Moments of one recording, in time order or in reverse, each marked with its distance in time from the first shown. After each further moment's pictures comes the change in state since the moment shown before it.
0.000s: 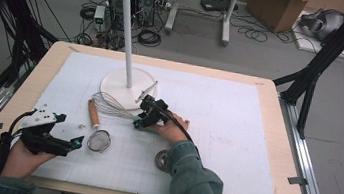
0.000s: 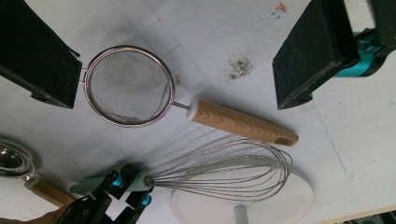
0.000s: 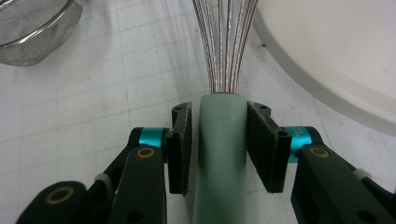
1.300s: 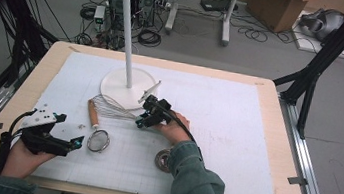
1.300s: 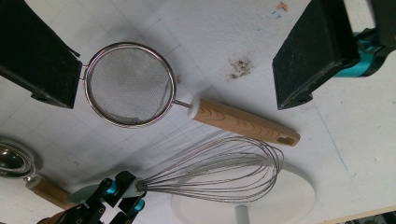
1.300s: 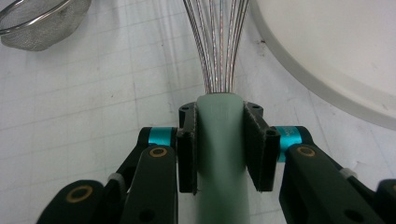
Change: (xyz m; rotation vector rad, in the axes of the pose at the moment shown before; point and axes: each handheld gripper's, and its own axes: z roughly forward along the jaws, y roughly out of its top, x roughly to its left) left arm 0.001 0.000 0.001 -0.002 -0.005 0.004; right arm 0.000 -0.004 -0.011 -0.008 0.009 -0.022
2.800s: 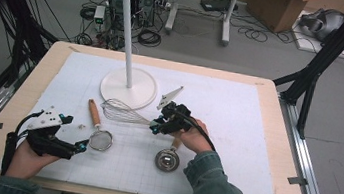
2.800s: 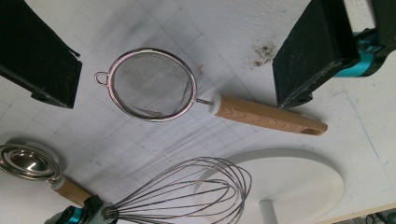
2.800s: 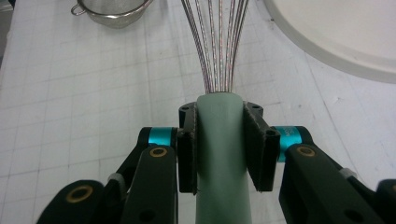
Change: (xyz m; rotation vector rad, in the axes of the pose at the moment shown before) left arm -0.010 0.003 0.007 -0.007 -0.056 0.032; right arm 0.020 -0.037 -0.056 -0.061 0.003 -0.039
